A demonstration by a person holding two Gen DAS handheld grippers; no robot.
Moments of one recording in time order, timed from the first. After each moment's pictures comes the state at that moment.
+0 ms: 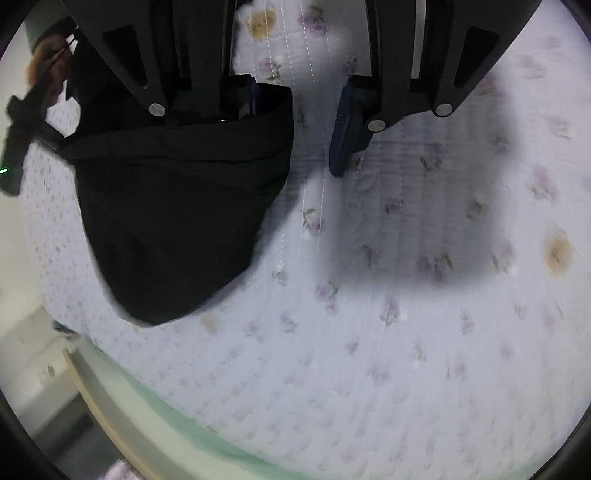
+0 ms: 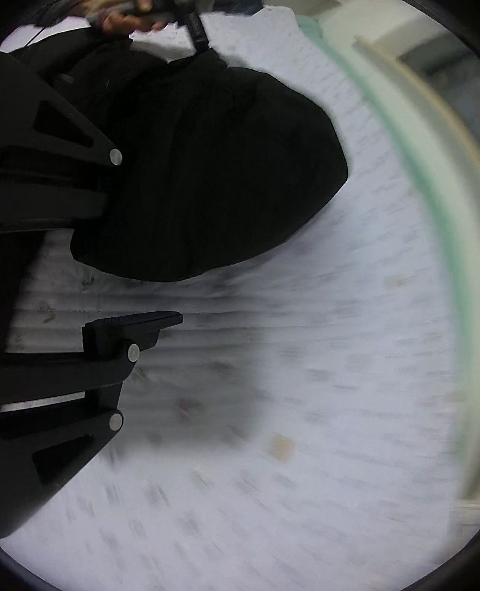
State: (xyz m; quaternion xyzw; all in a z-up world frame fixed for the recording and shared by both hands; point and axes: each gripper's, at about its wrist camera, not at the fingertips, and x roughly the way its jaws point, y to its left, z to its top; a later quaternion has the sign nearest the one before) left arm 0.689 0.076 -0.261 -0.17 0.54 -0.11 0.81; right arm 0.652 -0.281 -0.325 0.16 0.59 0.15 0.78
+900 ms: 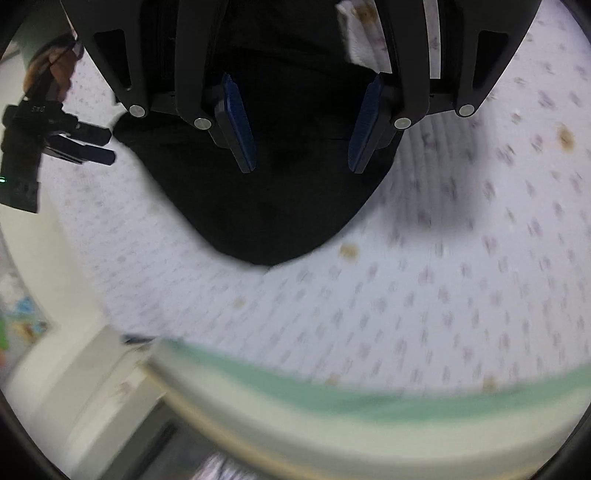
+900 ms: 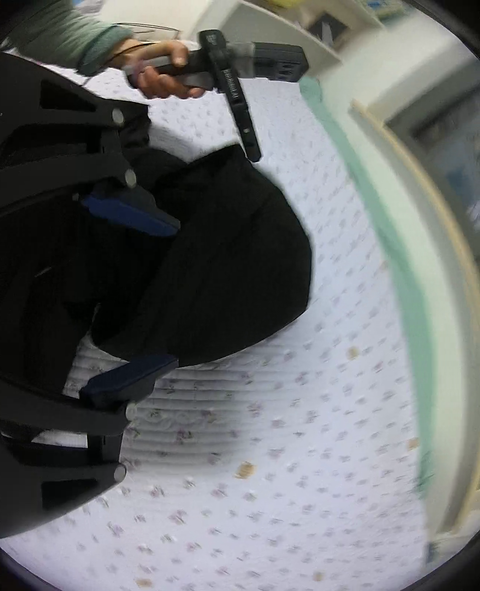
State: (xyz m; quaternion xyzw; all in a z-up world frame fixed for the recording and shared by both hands) left arm 0.709 0.019 -0.174 -0.12 0.51 -0.20 0.83; right arm 0.635 -0.288 -0.225 0.14 0.56 0.22 0.78
